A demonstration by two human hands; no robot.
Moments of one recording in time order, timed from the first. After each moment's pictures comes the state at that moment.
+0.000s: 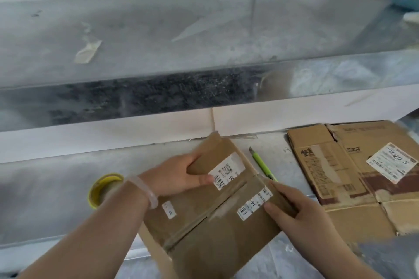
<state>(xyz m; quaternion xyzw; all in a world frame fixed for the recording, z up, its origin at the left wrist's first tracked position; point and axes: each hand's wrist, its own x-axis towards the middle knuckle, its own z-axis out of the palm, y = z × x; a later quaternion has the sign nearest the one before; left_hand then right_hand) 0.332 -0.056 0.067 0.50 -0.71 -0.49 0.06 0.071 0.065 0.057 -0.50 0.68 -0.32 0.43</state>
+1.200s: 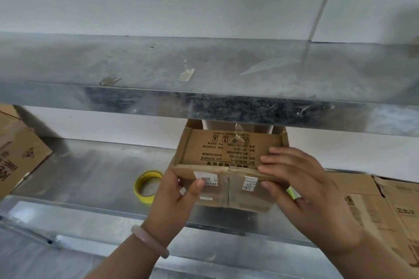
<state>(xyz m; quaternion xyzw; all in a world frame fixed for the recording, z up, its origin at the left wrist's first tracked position) 0.358 0.034 0.056 0.51 -0.57 -0.30 0.57 0.105 -0.001 0.119 -0.85 0.31 -0.43 0.01</state>
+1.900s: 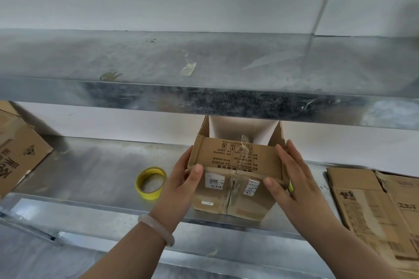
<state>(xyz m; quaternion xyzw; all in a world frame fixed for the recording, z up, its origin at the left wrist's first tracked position) 0.353 0.029 0.065 0.52 -0.49 -0.44 0.55 0.106 0.000 0.080 -0.76 0.54 -0.29 0.23</state>
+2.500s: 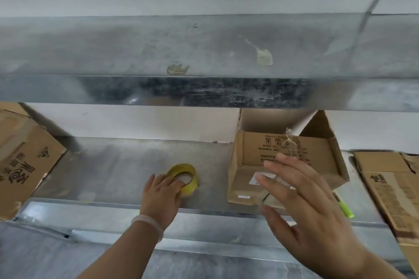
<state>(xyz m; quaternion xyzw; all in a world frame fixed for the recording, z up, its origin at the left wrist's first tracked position) 0.499 0.030 -0.021 0.69 -0.71 -0.03 0.13 0.202 0.056 0.099 -0.85 0.35 -0.39 -0.03</state>
